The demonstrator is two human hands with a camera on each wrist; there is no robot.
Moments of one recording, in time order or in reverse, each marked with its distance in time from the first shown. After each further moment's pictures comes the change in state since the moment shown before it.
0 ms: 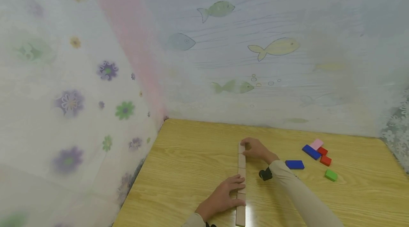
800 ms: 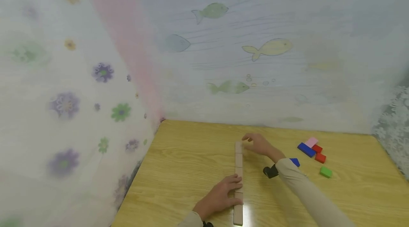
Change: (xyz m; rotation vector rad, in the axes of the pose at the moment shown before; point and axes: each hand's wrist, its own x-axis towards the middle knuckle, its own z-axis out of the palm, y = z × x) left_hand 0.001 0.001 -0.003 0.143 -0.054 0.015; right_hand -0.014 -0.017 -0.034 -0.116 0.043 -0.081
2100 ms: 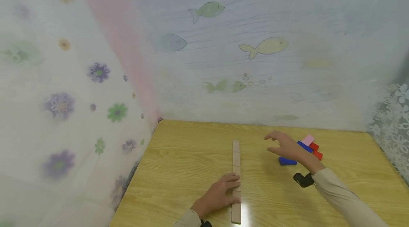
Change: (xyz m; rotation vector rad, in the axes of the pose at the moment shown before) left_hand 0.000 -0.001 0.000 0.031 0.032 0.045; right_hand -0.077 -0.008 -0.071 -0.055 0.039 0.028
